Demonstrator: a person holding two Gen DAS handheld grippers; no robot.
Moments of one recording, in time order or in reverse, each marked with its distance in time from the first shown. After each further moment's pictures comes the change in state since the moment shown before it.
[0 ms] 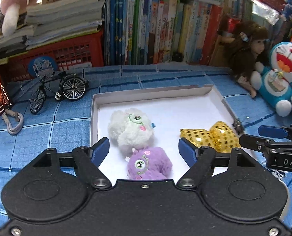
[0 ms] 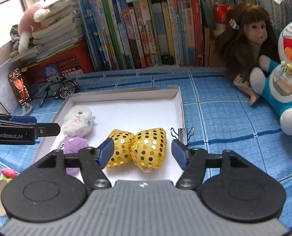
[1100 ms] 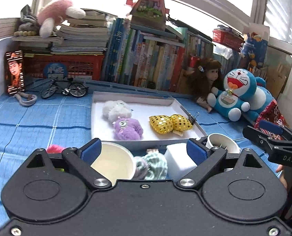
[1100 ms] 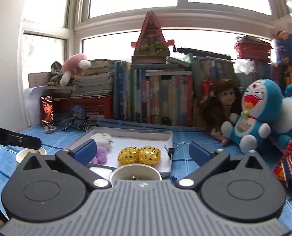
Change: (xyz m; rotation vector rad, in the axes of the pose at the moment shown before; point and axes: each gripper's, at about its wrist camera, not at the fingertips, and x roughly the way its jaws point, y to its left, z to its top) left arm -0.143 0.013 -0.177 -0.086 -0.336 -0.147; right arm -0.137 0.019 -0.144 -0.149 -0.520 -0.034
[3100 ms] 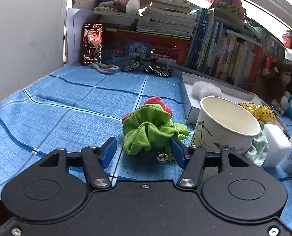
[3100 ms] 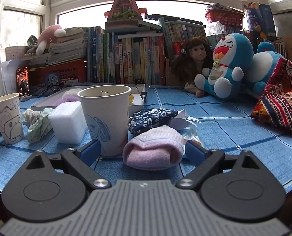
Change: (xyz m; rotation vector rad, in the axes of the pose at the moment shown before) left arm 0.022 0.089 -0.077 -0.165 -0.016 0.380; right arm -0.003 -0.011 -0.094 0.039 0.131 -0.154
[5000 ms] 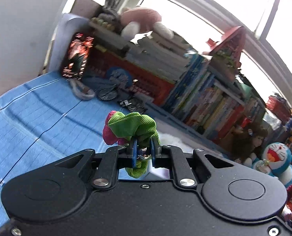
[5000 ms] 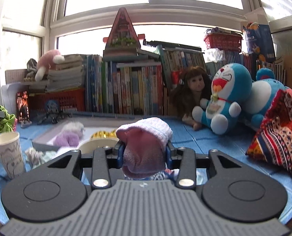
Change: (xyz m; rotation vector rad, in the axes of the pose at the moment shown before) left arm -0.005 0.006 0.093 -0.272 -0.077 -0.215; right arm -0.010 -0.010 0.067 0.019 -0.124 0.026
